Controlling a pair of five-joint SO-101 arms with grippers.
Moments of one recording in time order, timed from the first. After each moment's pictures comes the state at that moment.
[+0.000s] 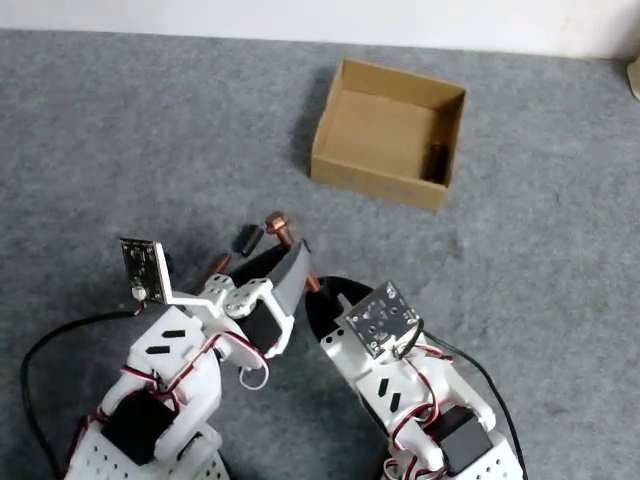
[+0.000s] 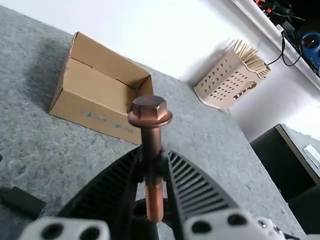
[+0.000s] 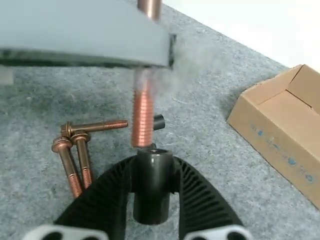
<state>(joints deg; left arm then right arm) 29.2 -95.9 74.1 40.0 43.8 -40.5 -104.5 83.6 48.0 11.5</state>
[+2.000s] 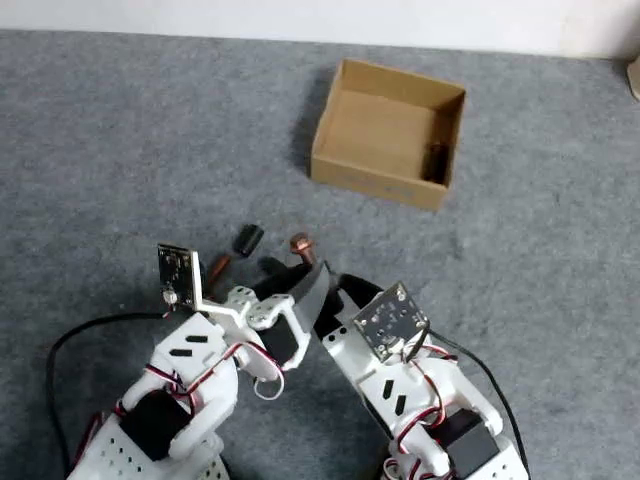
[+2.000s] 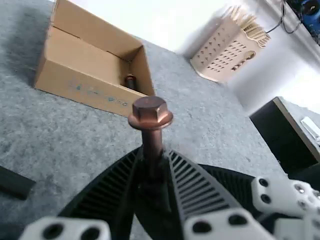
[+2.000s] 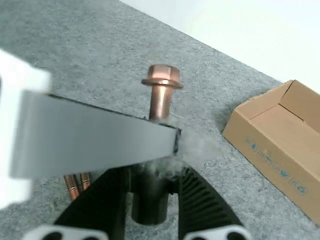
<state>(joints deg) 33.1 -96.3 81.4 37.4 44.0 -39.9 -104.4 80.0 48.1 11.4</state>
